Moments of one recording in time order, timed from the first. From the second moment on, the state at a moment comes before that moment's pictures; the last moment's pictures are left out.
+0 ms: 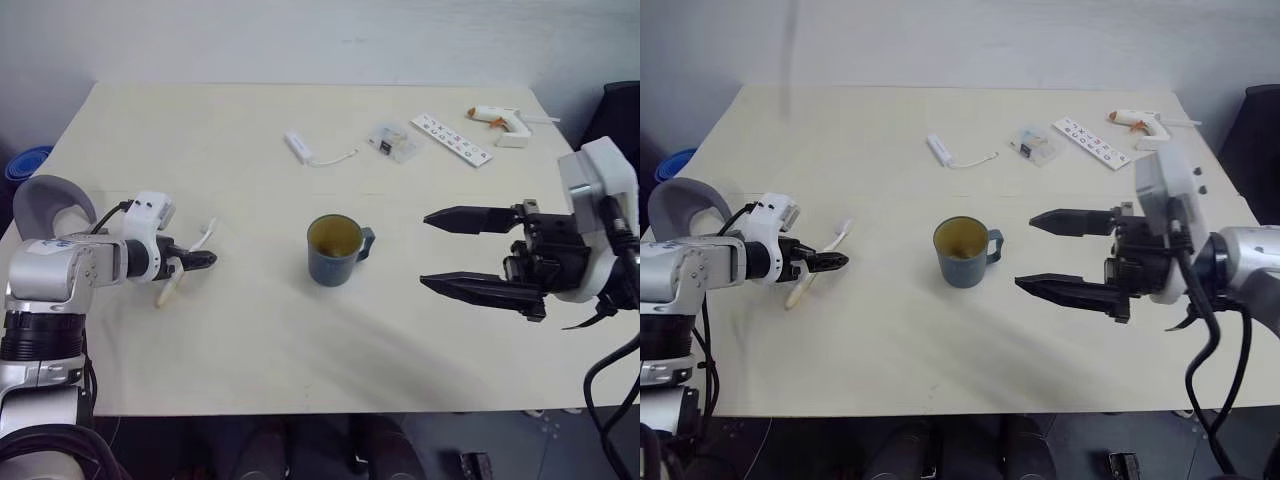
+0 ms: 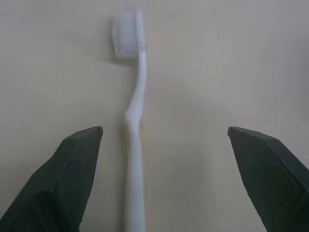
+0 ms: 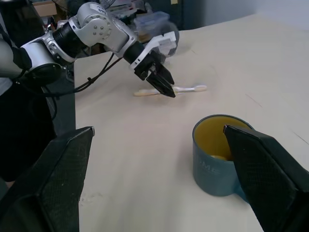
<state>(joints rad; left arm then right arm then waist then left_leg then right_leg) -0.66 0.81 0.08 0.11 -0.41 1.25 -0.49 -0.42 -1.02 -0.35 -0.55 1.22 0.94 0.85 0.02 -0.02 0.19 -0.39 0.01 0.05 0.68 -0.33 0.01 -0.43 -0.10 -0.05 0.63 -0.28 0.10</state>
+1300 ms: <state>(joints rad) -1.02 0.26 0.30 0.08 -0.59 0.99 -0.46 -0.20 -0.98 -0.42 -0.58 1.09 0.87 0.67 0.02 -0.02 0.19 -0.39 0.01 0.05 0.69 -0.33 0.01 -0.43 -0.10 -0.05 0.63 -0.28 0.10</state>
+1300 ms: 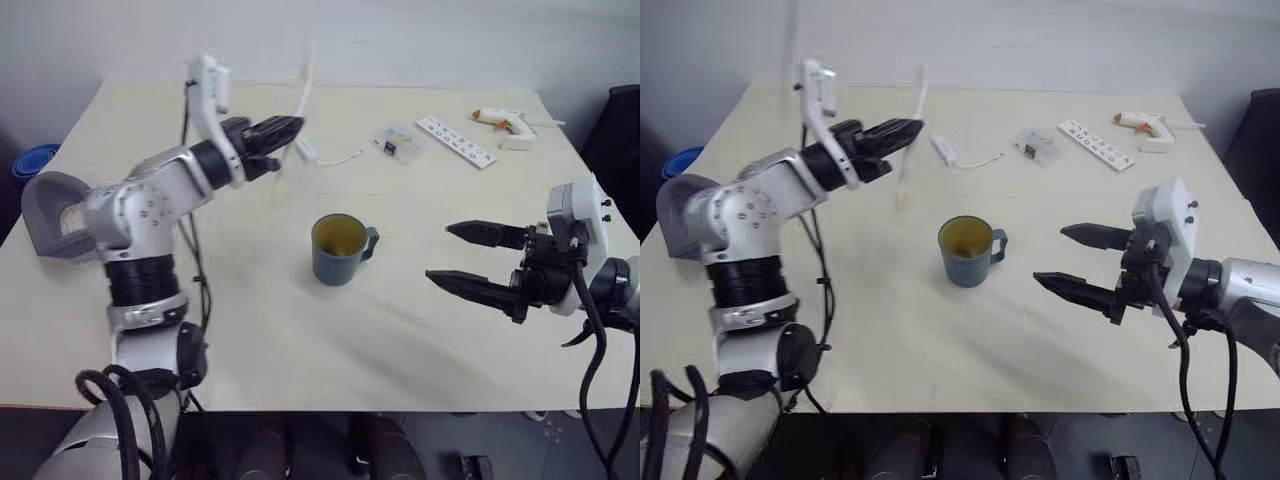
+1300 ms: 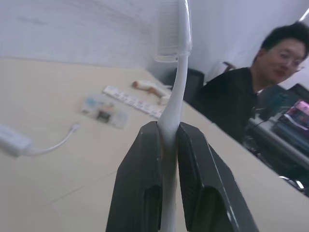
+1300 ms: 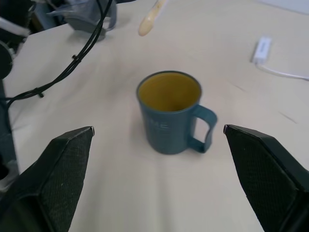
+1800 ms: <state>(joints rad) -0.82 0.21 -0.03 0.06 -0.45 0.67 -0.61 -0.09 -0.93 -0.48 -0.65 1.09 0.86 0.57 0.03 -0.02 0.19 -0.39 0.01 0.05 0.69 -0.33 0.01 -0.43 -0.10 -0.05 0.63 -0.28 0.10</state>
